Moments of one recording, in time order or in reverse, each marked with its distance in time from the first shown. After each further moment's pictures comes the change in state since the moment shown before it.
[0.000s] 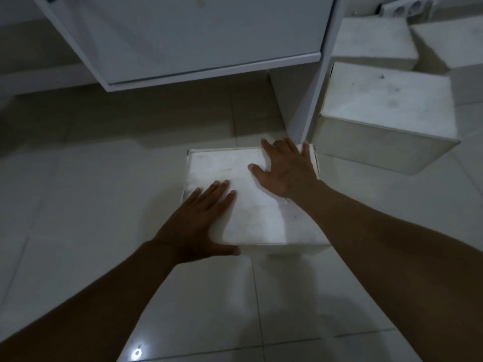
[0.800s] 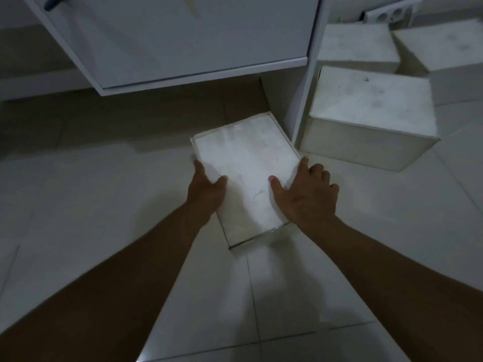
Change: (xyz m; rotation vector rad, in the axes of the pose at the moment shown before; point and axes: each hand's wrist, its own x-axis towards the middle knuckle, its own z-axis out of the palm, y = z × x) left_hand 0.076 0.025 -0.019 -1.005 0.335 -0.842; right_hand -0.069 0.007 -0.001 0.022 0.151 0.459
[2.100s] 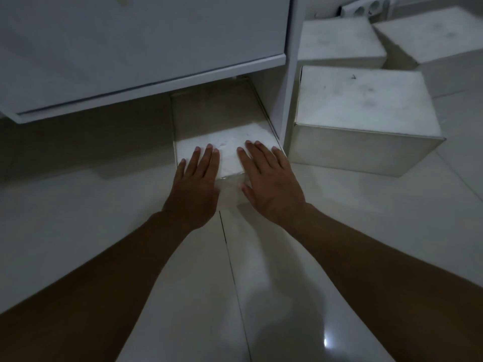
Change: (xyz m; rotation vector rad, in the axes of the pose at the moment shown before) left_hand 0.067 0.016 0.022 1.009 -0.084 0.818; right_hand 0.081 -0.015 0.041 -0.138 0.107 -0.621
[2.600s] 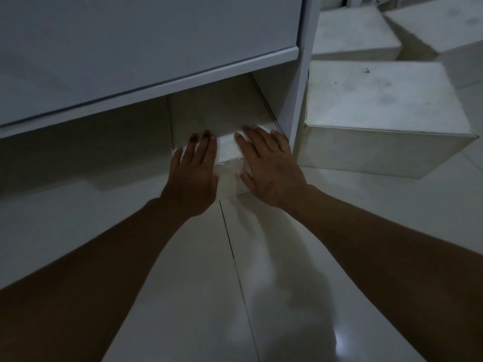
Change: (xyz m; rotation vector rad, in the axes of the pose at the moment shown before) left_hand 0.048 -0.029 0.003 0.014 0.033 -0.007; right_hand 0.053 0.012 0.015 -0.021 0.039 -0.001
